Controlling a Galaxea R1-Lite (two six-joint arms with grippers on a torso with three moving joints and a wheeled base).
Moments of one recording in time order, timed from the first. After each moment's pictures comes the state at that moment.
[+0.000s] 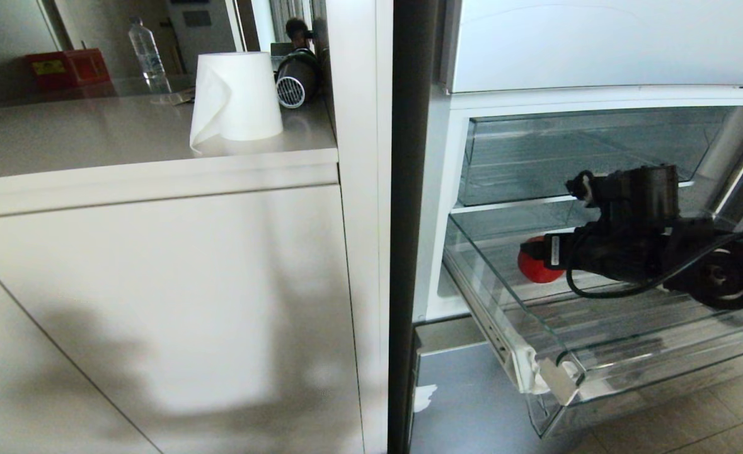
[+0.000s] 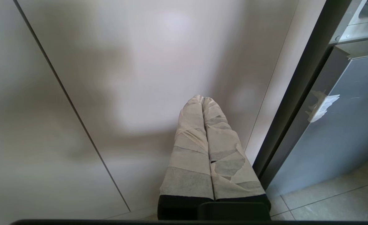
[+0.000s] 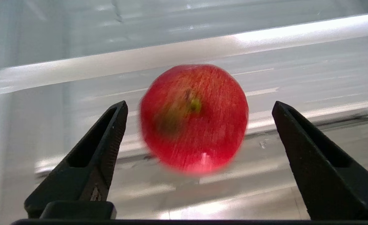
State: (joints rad) left arm -0.01 0.00 -0.01 0.03 0.00 0.00; right arm 0.23 1.81 -1.07 -0.32 -0.21 0.09
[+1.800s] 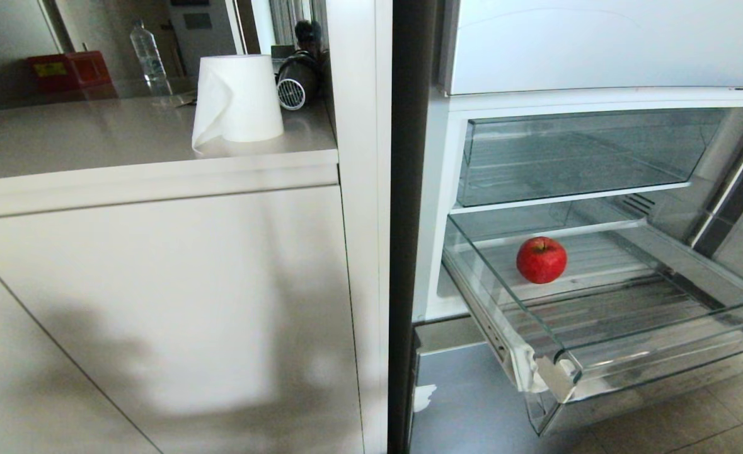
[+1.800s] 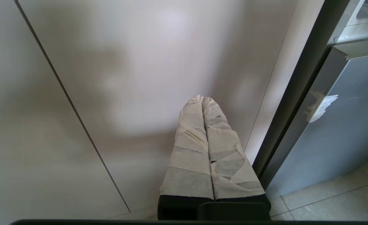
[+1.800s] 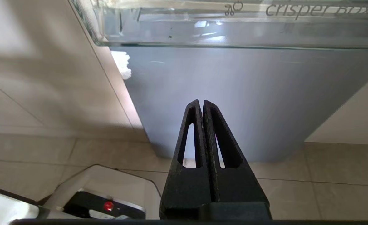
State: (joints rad) left arm -0.01 0.00 -0.01 0.03 0.00 0.00; right arm 0.19 0.27 0.00 -0.05 0.07 0.02
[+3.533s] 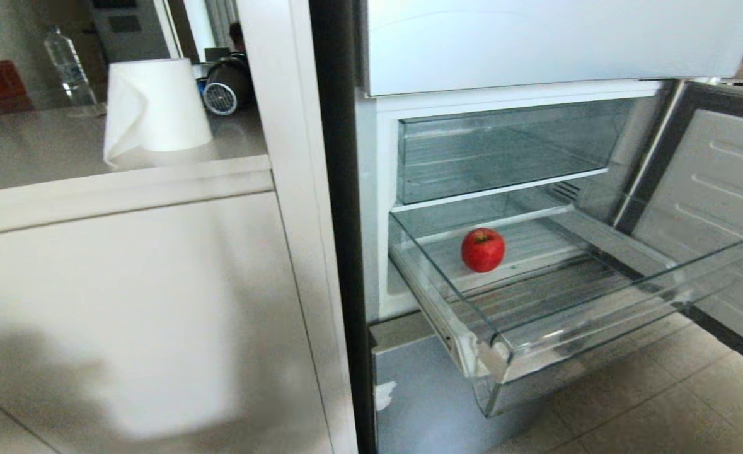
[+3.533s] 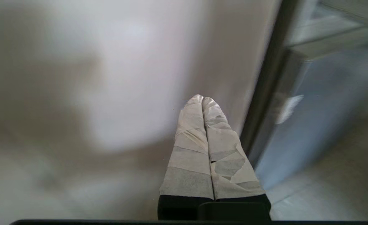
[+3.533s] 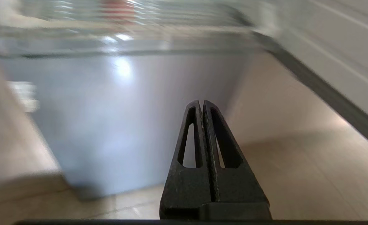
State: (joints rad) left arm -0.01 0.00 -0.01 0.03 0.00 0.00; right arm 0.00 0.00 0.00 0.01 0.03 -0.12
